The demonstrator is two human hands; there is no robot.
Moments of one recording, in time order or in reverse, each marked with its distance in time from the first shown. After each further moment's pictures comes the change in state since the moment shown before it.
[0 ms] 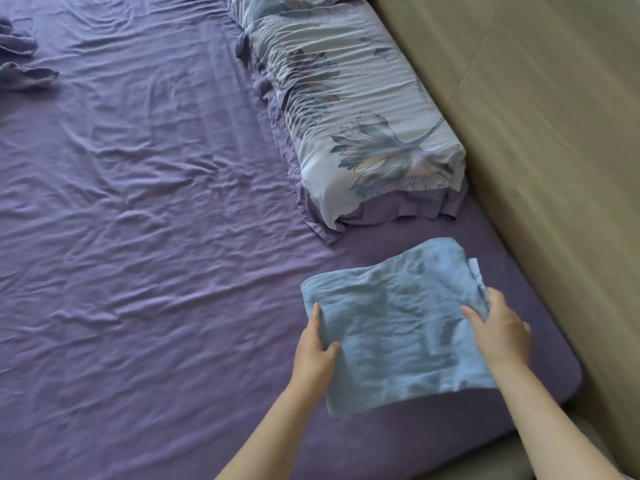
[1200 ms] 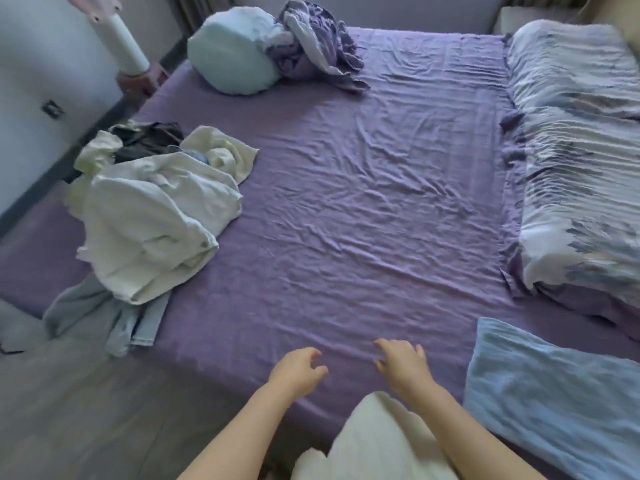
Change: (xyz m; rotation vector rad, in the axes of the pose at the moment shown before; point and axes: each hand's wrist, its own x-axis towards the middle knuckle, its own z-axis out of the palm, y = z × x) left_hand -0.235 -0.157 -0.225 0.264 0.208 -0.336; right_hand -0.298 -0.237 0.094 -0.590 -0.647 -1.016
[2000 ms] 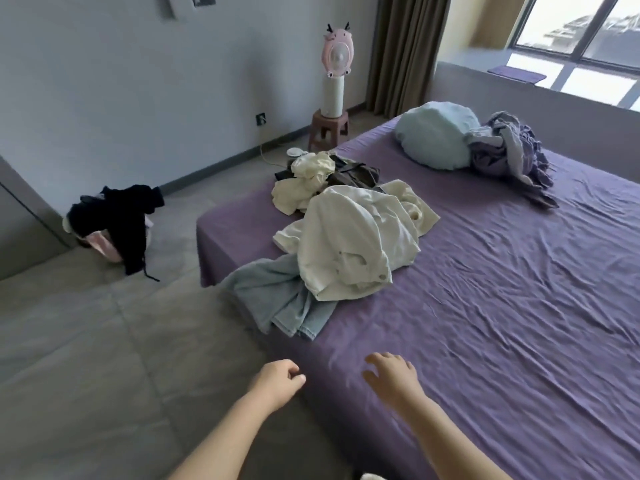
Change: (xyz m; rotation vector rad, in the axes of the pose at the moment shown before) left_hand -0.141 -0.367 -0.126 -0.401 0.392 -0.266; right_hand -0.018 -0.399 0.044 -0.260 0.031 -0.392
